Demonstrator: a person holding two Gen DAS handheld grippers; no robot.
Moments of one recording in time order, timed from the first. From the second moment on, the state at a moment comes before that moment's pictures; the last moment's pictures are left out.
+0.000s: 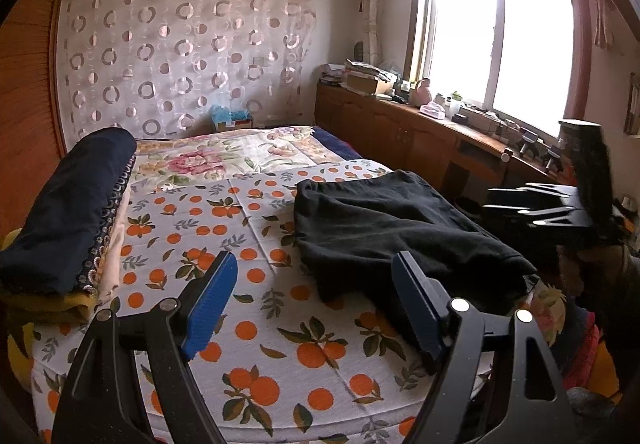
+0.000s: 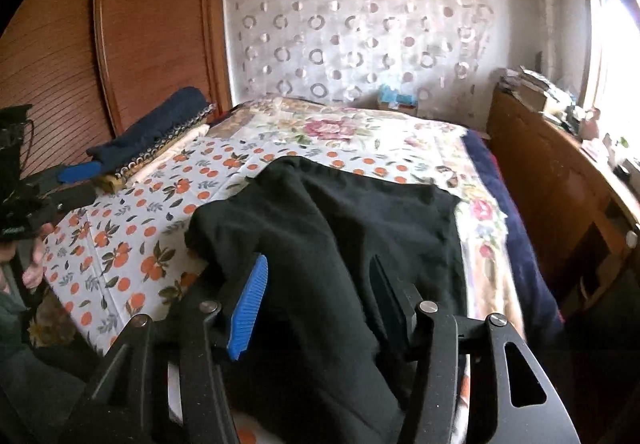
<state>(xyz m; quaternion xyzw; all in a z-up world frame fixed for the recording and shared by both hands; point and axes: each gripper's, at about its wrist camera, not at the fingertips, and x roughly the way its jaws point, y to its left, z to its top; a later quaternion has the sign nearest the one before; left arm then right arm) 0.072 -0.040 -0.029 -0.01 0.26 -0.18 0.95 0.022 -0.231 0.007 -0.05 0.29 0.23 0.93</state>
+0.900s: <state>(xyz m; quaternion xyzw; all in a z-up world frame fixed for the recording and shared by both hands) 0.072 -0.028 -0.034 0.00 0.27 -0.17 0.95 0.141 -0.069 -0.055 -0.16 0.39 0.36 0.83</state>
